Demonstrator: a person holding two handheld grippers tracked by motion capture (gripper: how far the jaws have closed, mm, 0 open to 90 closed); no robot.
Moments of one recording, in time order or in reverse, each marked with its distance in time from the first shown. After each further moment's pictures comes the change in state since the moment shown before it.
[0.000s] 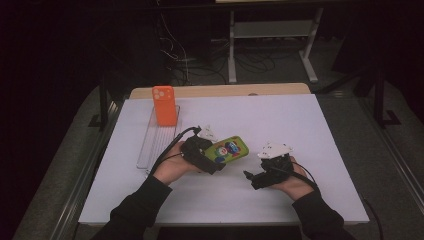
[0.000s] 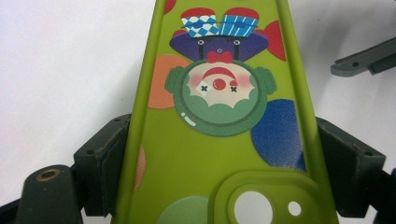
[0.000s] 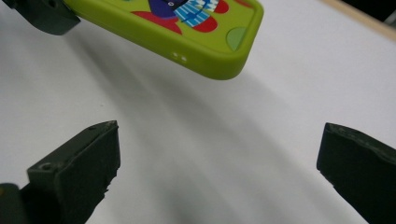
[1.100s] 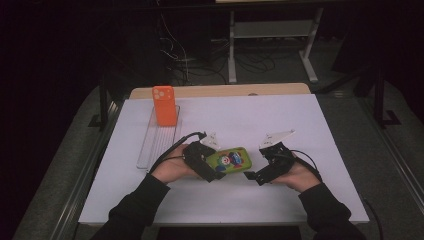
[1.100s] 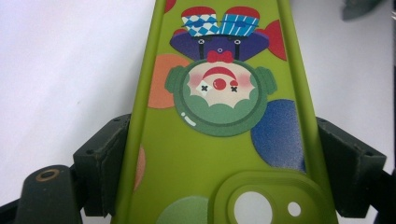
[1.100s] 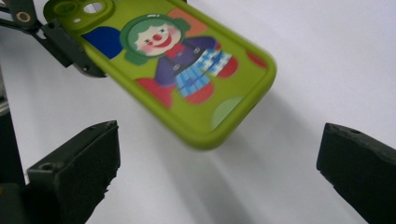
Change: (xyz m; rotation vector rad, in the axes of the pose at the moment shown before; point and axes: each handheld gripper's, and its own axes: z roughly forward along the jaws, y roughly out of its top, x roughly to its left) left arm -0.004 -0.005 0.008 0.060 -0.094 0.118; right arm -0.020 0.019 -0.005 0.101 0.274 0.095
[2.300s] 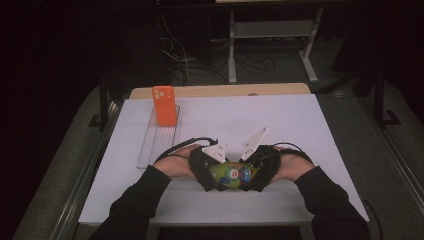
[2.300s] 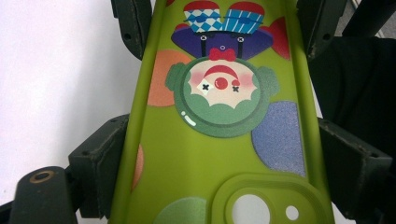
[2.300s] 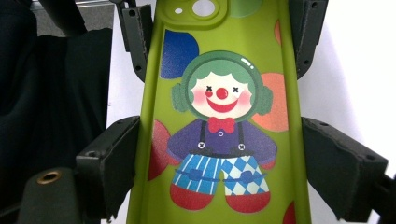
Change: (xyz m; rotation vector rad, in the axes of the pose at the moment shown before) left arm -0.015 0.011 0.004 -0.039 -0.251 0.327; right arm 0.018 0.038 0.011 0.173 0.299 -0.467
